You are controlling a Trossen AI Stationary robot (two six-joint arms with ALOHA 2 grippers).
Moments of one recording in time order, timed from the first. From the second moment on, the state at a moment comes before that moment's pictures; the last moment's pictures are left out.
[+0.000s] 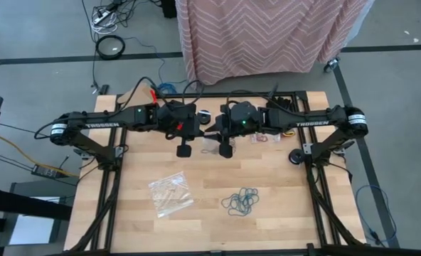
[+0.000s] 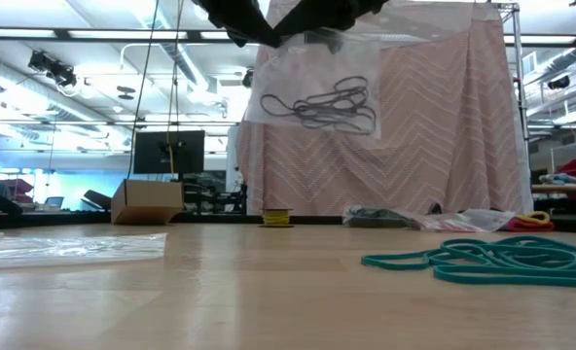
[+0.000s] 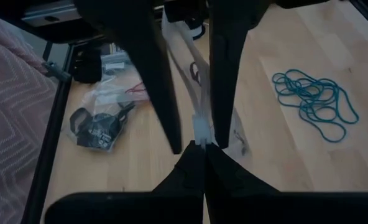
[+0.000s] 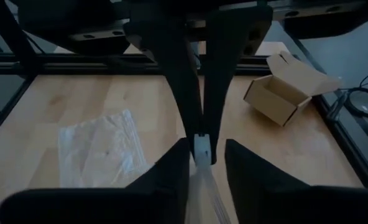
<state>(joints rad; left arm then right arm) 0.11 1.40 1.31 -0.54 0.04 0.28 -0.06 1.54 1.31 -0.21 0.00 -0.05</state>
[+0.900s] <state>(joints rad) 0.11 1.40 1.31 -0.60 -0.01 0.28 -0.06 1.54 1.31 -0.23 0.00 -0.02</state>
